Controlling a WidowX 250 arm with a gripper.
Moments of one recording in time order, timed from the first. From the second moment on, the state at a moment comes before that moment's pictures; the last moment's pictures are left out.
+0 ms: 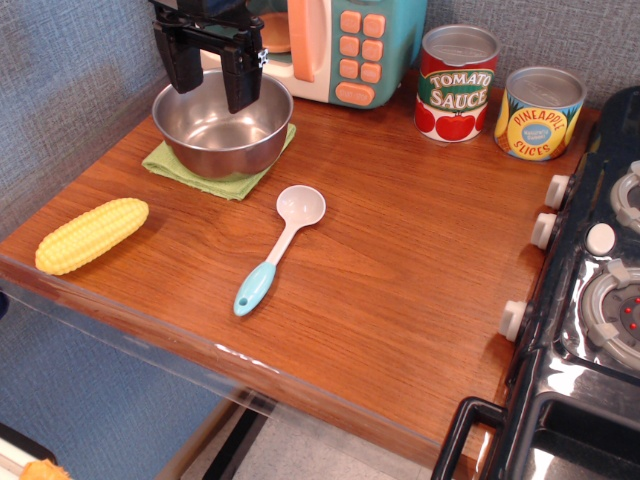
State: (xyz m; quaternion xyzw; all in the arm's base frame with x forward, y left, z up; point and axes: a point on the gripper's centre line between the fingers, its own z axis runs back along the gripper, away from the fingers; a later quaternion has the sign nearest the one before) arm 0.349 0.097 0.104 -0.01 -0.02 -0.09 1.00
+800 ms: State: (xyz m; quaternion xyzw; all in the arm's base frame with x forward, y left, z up) arm 0.282 0.124 0.091 -0.02 0.00 -0.09 1.00
